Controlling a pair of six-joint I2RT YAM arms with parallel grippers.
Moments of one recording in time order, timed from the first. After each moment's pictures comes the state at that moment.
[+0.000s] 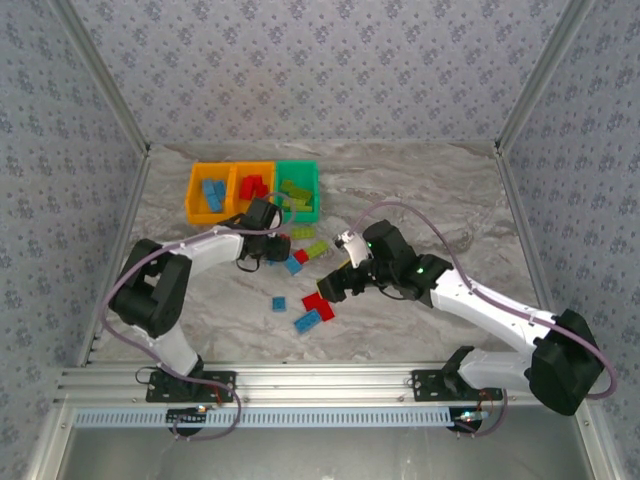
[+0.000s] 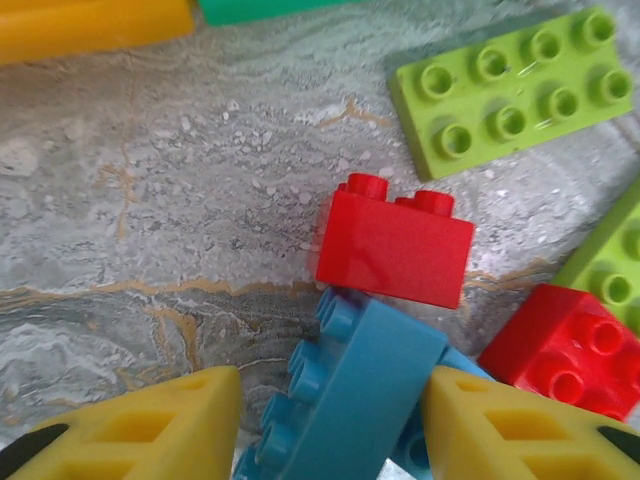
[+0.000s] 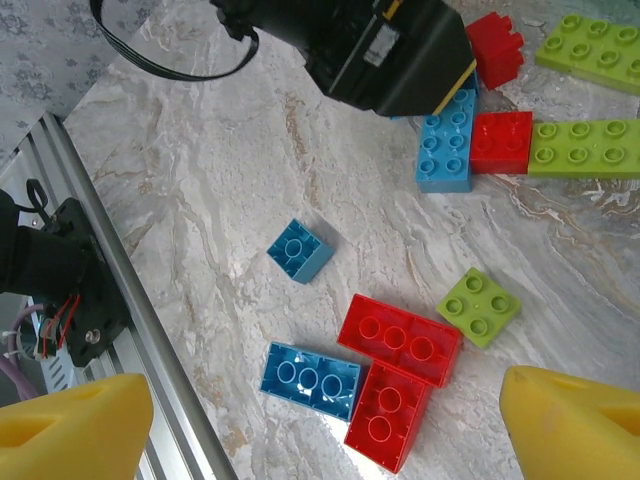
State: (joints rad) left arm -0.50 1.72 0.99 -0.35 0.00 -0.28; right arm 0.77 1.20 0.80 -0.31 -0.39 0.25
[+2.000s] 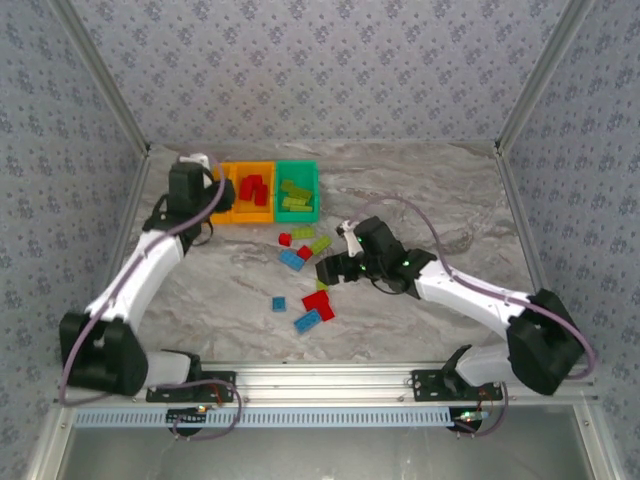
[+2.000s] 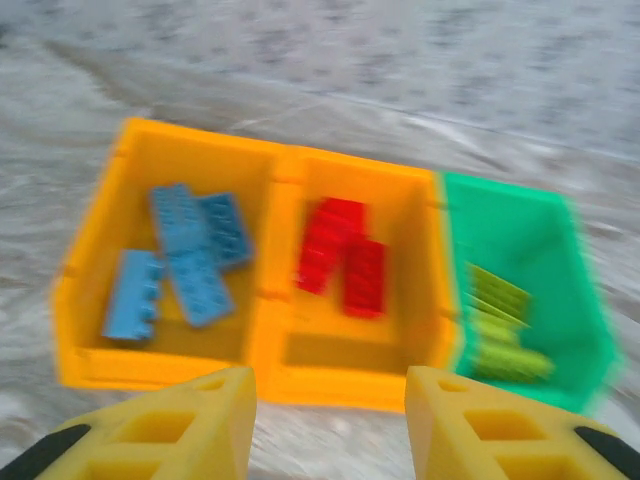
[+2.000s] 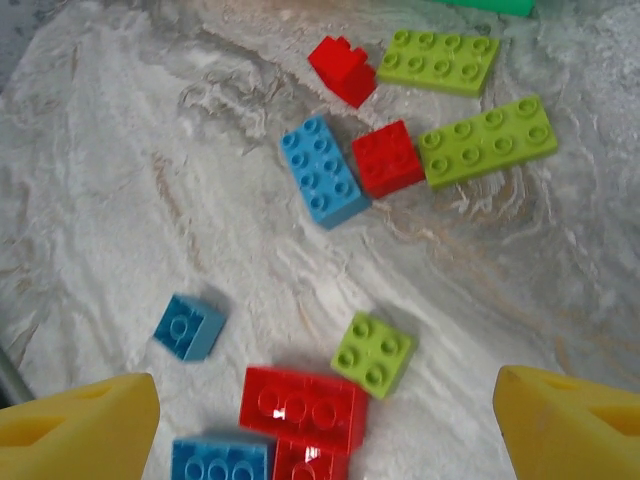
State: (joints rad) left arm -0.25 1.25 1.01 -0.28 -0.07 -0.32; right arm 0.75 1.36 0.84 -0.22 -0.18 0.39
